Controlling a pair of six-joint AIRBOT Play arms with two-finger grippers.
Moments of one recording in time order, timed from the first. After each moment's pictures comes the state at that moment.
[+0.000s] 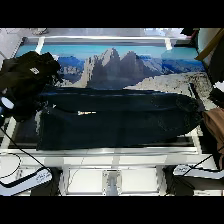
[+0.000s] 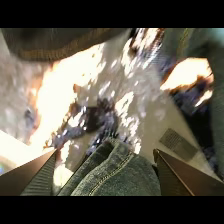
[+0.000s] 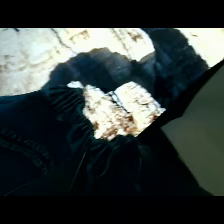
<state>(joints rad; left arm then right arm) 0.42 -1.24 0.83 1.41 -0.77 -1.70 -0.71 -1.41 1.31 -1.31 1.08 1.41</state>
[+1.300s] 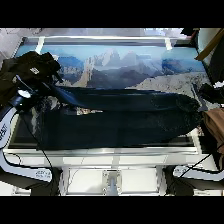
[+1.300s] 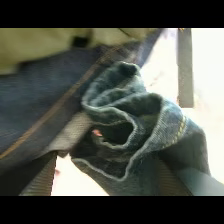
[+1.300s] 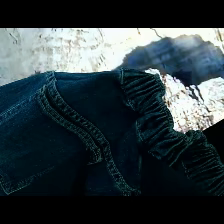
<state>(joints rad) 0.29 -1.60 1.06 0.96 -0.29 -1.48 -0.59 -1.40 1.31 -1.25 1.11 1.40</state>
